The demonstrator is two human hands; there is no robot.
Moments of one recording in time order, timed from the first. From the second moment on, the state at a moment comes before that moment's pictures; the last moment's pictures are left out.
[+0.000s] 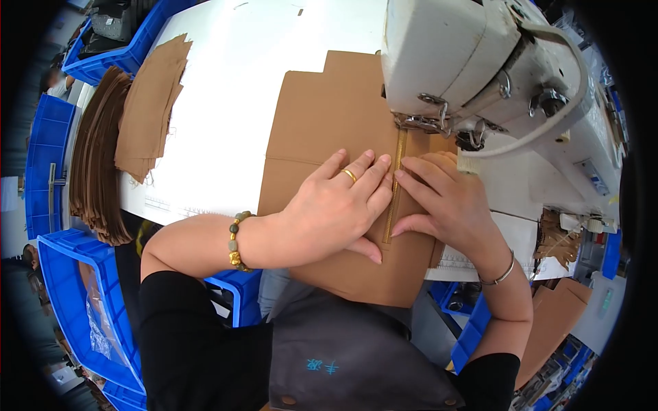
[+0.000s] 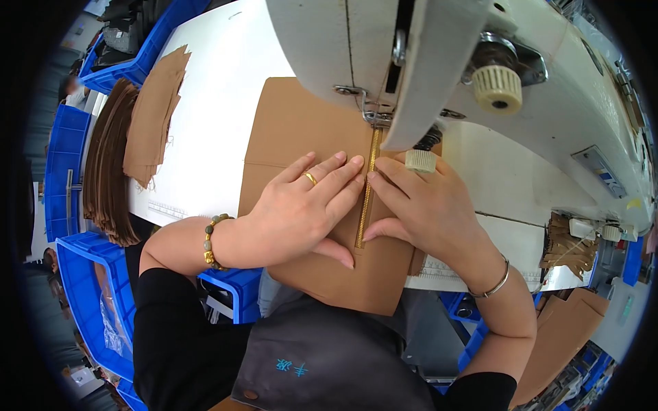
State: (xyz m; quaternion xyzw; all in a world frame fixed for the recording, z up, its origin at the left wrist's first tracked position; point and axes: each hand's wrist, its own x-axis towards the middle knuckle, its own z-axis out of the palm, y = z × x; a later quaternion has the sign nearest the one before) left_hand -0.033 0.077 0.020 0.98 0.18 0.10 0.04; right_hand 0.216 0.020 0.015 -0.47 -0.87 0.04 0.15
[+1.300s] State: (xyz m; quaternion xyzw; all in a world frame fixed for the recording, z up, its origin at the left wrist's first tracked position) left_hand -0.019 0.109 0.012 0.95 0.23 0.17 0.09; right_hand 0.218 0.030 0.005 -0.49 -0.86 -0.03 0.16
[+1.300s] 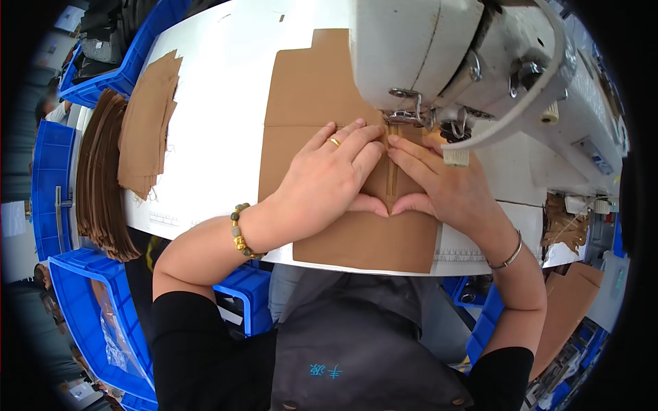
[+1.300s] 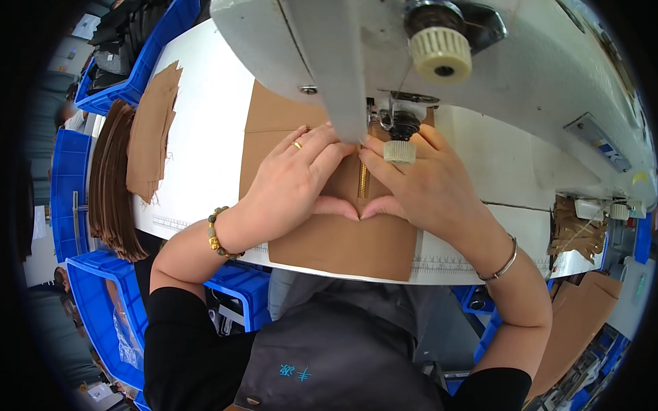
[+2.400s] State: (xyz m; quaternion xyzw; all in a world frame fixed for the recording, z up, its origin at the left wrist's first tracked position) left_hand -0.016 0.122 0.008 0.96 0.23 0.17 0.06; right_hand 0.217 0.031 0.011 -0.49 -0.86 0.01 0.17
